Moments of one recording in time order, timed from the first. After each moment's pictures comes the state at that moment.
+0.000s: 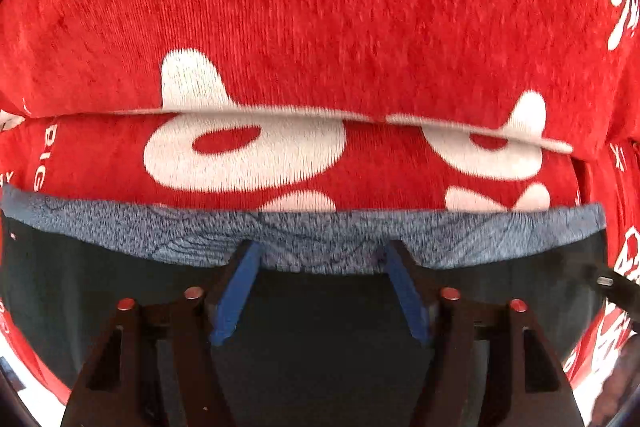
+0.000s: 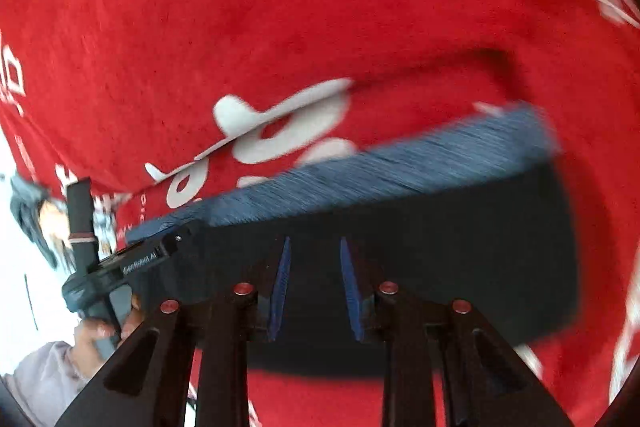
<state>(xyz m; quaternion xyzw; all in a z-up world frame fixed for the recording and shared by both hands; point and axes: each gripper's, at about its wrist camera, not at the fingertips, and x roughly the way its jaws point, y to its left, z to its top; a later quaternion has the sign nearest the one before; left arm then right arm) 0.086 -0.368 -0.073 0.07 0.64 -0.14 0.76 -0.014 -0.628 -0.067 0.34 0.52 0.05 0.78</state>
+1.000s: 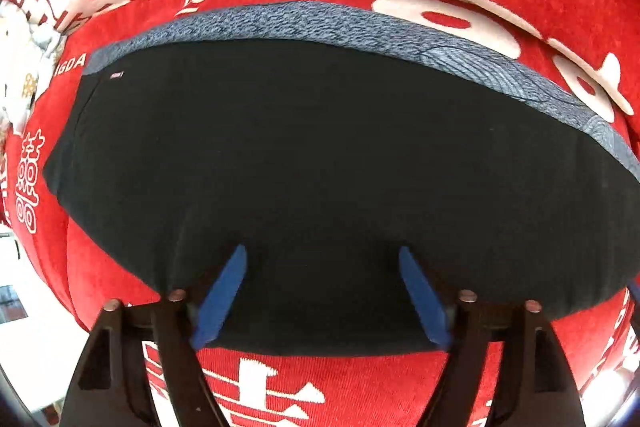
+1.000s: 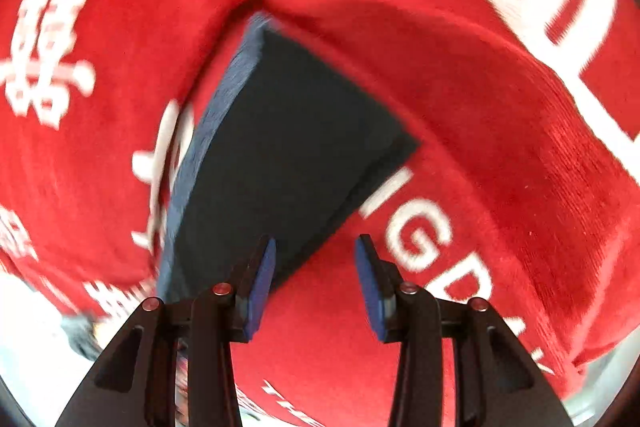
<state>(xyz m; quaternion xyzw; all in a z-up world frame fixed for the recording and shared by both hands) 0.025 -0.218 -0.080 0.06 0.67 -0.02 0.74 -0.199 -0.703 -0.102 0.61 0.44 -0.14 0.64</state>
